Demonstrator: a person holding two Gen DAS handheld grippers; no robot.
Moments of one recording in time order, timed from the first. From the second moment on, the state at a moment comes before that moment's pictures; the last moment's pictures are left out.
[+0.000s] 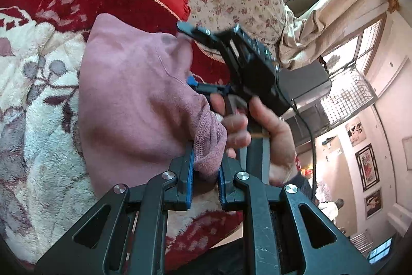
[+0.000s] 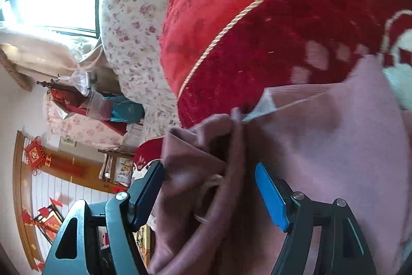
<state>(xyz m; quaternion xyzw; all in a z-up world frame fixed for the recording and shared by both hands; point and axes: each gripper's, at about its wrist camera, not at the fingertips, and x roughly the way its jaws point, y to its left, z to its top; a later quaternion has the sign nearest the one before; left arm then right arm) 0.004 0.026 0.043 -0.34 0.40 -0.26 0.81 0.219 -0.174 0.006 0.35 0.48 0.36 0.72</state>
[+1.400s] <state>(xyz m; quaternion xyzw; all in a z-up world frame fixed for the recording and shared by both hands) 0.047 -0.107 -0.015 -0.28 0.47 -0.31 0.78 0.249 -0.255 0.010 0.13 0.52 0.23 0.81</state>
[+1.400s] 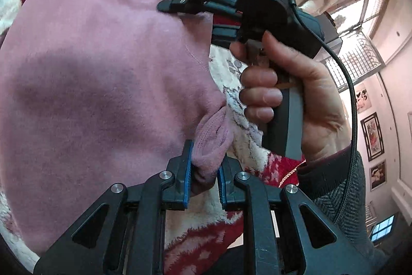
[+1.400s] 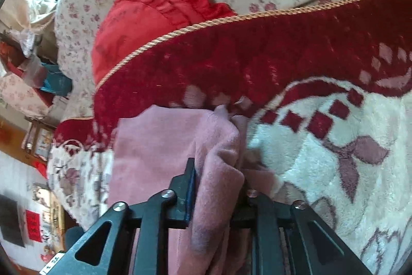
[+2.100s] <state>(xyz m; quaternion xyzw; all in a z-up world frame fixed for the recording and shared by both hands) 0.040 -0.026 0.019 -0.15 0.46 -0.22 0.85 0.083 -0.235 0.060 0.01 0.45 0.26 0.85</state>
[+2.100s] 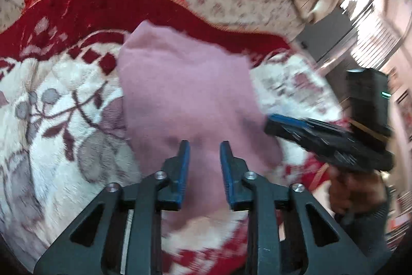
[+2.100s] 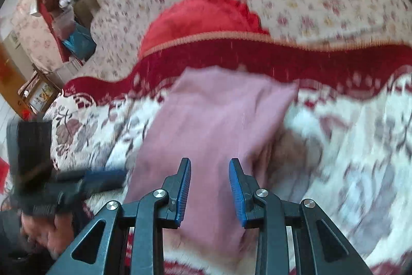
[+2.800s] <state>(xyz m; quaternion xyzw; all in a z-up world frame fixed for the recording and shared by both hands) 0.039 -0.022 0.022 -0.11 0.41 -0.20 0.88 0.081 -0.243 0.049 0.03 0.41 0.24 0.88</state>
